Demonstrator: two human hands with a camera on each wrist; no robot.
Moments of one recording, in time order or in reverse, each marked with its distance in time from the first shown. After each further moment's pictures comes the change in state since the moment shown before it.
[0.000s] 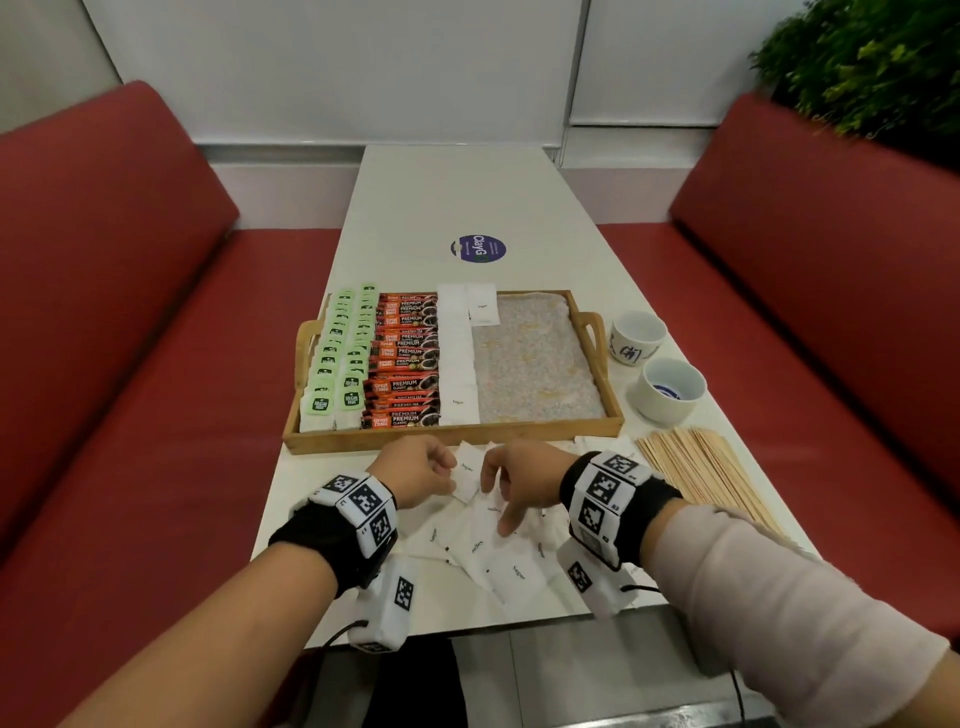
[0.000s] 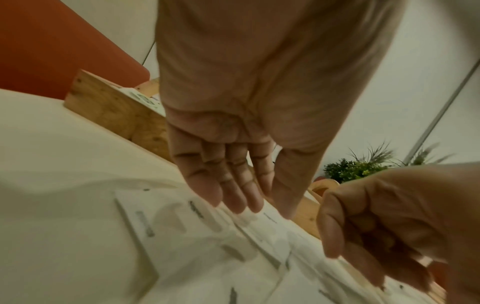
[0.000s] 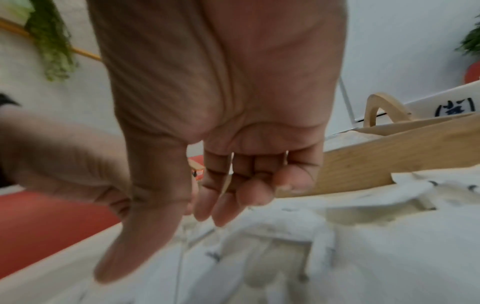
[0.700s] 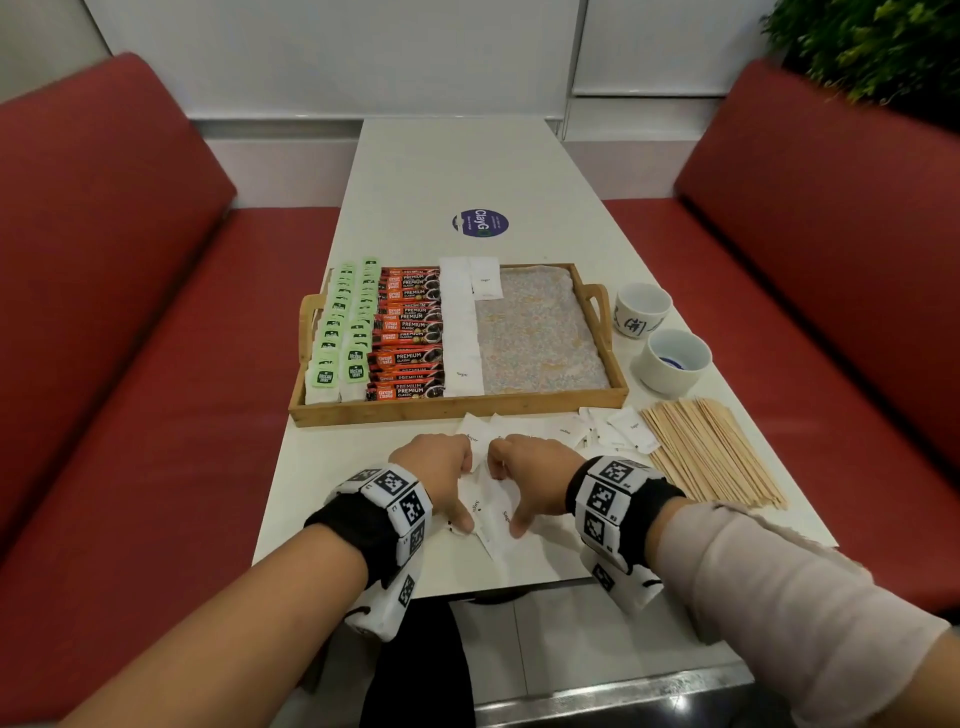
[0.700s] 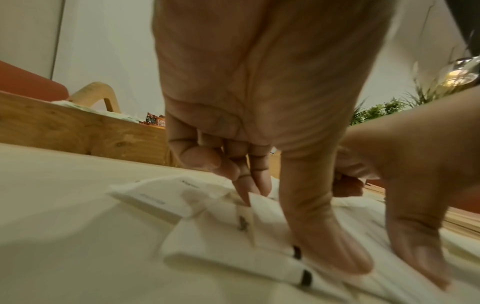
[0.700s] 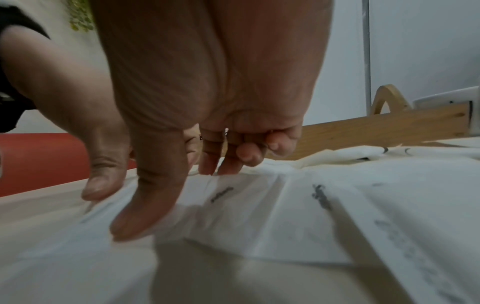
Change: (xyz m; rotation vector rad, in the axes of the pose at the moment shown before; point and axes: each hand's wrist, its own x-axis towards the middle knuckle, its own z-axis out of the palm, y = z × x) left_hand -0.020 0.012 0.020 0.602 -0.183 0.049; right_hand -0.009 0.007 0.033 -0.252 0.082 -0.073
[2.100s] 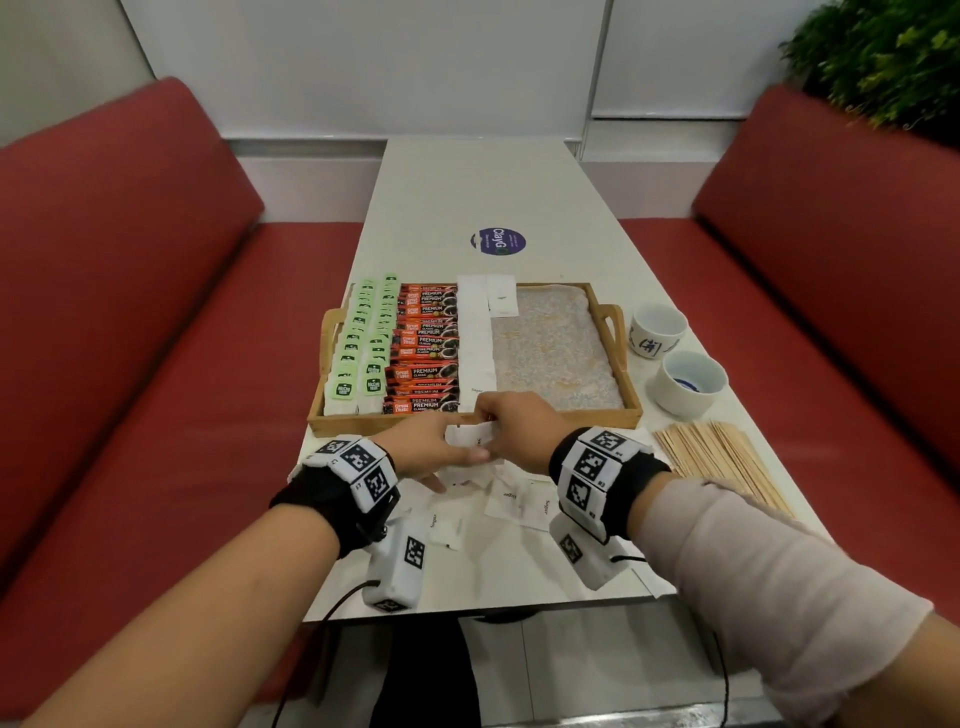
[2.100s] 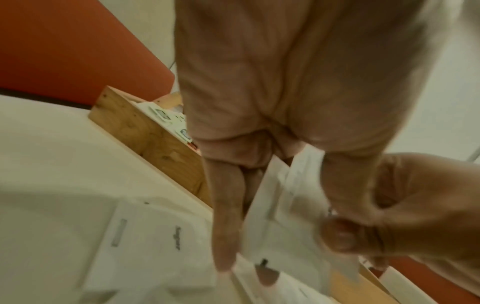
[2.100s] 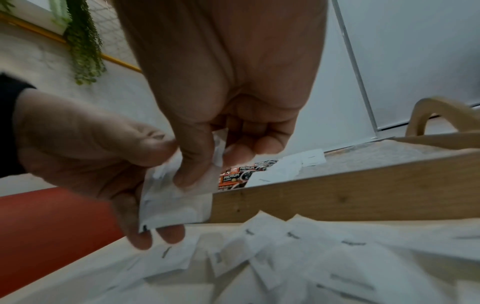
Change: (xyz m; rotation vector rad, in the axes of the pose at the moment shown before) left_hand -0.013 -0.019 -0.042 -0.787 -0.024 0.087; right_hand 0.016 -0.027 -0.049 0.250 0.293 -0.017
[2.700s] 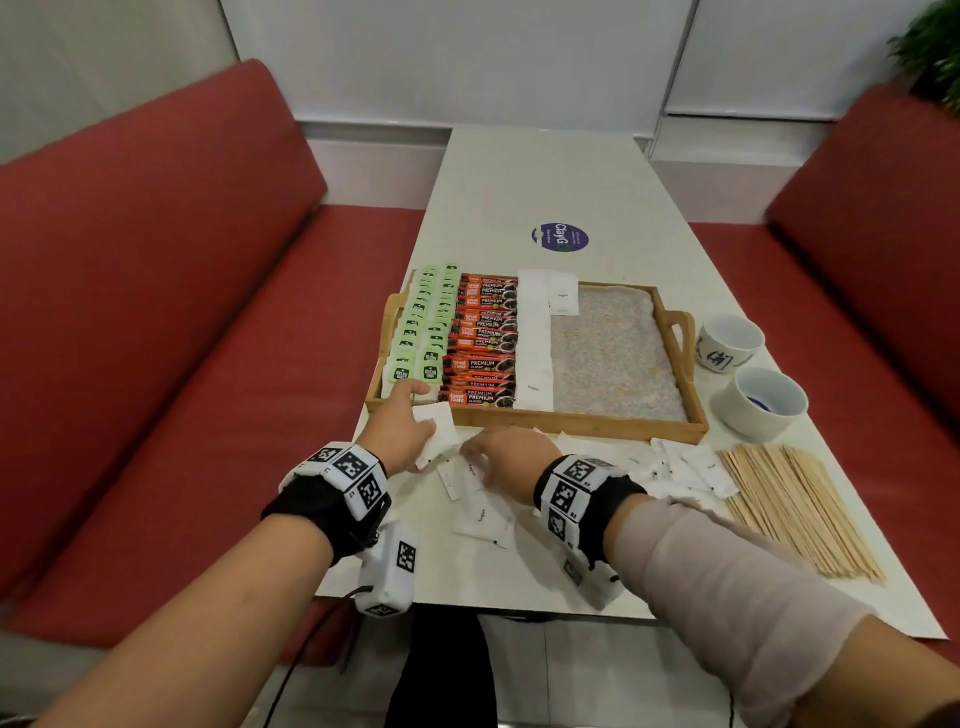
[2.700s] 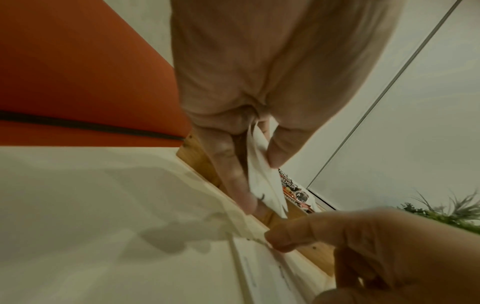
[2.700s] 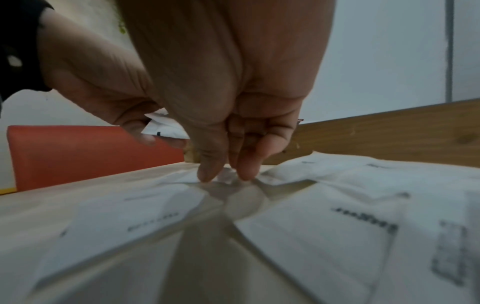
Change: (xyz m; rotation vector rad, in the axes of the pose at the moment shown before) left_hand -0.020 -0.052 -0.034 -0.164 0.531 -0.131; right_hand 0.027 -0.031 0.059 -0.365 -0.175 -0.218
